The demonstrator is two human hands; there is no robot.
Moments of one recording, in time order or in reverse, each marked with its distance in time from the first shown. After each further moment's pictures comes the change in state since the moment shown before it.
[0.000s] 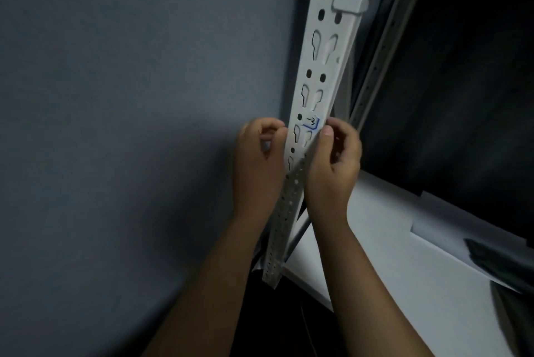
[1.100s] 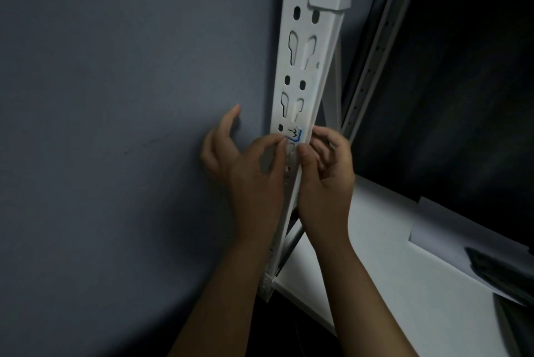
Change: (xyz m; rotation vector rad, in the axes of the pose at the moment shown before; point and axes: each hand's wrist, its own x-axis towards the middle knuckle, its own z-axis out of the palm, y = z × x) left_hand -0.004 -0.018 0.039 0.178 0.291 0.187; right_hand 0.019 0.009 -0.014 0.238 -0.281 0.018
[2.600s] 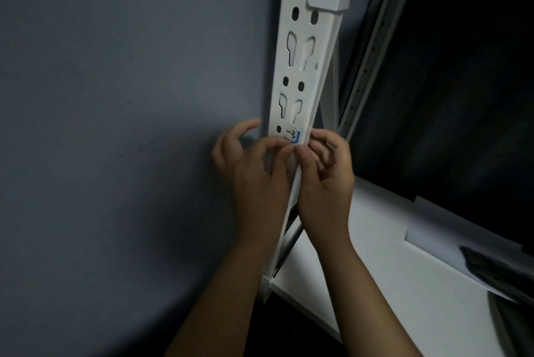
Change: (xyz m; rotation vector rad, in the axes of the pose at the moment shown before) left_hand -0.002 0.003 0.002 -0.060 -0.091 -0.051; right_hand 0.002 0.001 -0.001 0.003 -0.020 -0.019
